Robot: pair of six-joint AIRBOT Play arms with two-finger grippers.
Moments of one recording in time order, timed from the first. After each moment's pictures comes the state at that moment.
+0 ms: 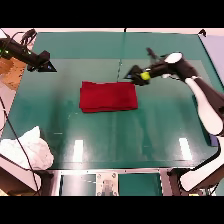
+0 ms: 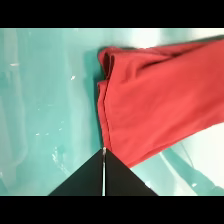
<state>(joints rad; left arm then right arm) 0.17 -1.83 2.03 0.99 -1.59 -1.47 0.05 -1.80 1.59 -0.76 1.18 1.49</state>
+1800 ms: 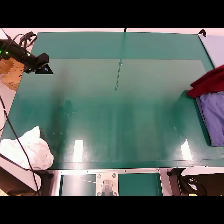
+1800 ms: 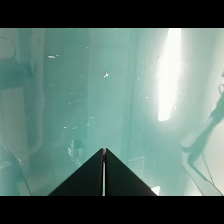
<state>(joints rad) 0.17 -1.83 2.03 1.10 -1.59 -1.52 -0.97 -1.63 1.82 -0.49 1.33 1.45</state>
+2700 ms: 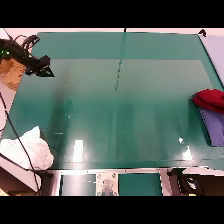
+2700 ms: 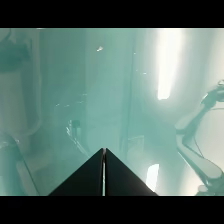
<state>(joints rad) 0.14 -1.83 2.03 1.10 -1.67 -1.52 -1.12 -1.49 1.74 -1.20 1.70 1.71</state>
